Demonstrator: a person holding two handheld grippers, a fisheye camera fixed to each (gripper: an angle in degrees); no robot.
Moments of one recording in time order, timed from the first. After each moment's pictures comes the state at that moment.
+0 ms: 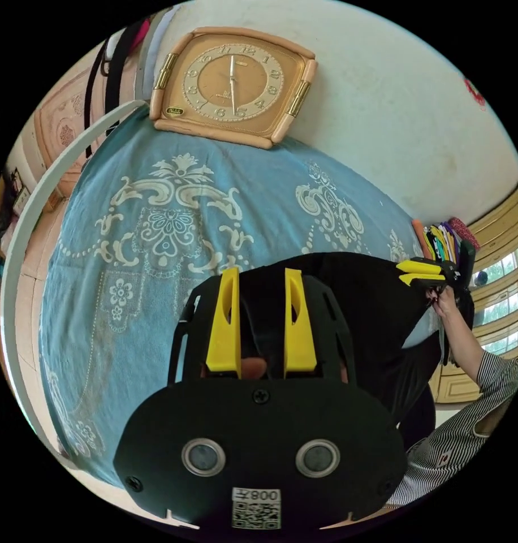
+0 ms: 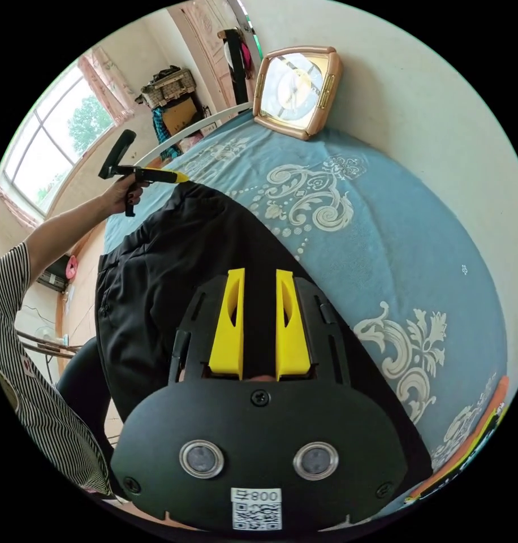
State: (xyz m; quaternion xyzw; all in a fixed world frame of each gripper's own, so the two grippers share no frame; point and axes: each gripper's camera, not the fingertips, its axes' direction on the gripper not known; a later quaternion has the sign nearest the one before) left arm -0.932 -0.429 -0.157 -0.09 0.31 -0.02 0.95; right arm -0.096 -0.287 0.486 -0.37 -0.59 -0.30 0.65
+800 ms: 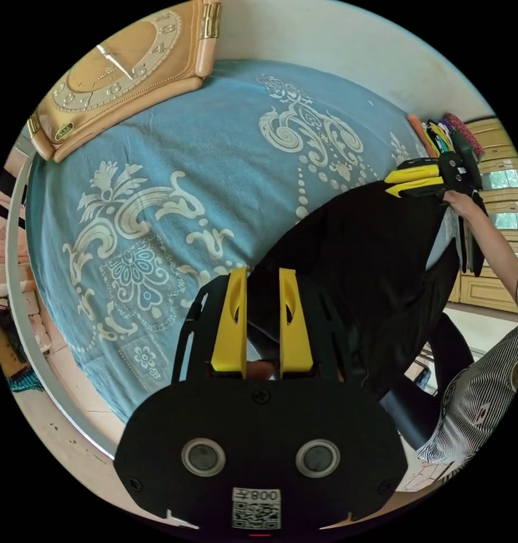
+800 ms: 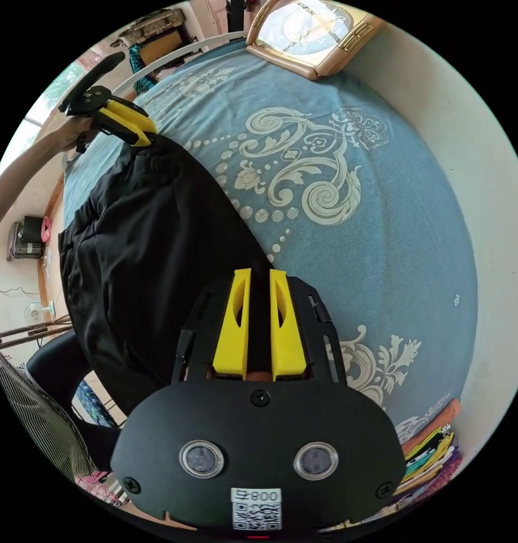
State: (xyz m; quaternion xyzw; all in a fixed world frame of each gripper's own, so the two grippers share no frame) left arm -0.848 -0.620 -0.138 -0.22 0.30 0.22 0.90; right arm -0.243 -0.341 0.482 -0.46 -0.49 -0.45 0.59
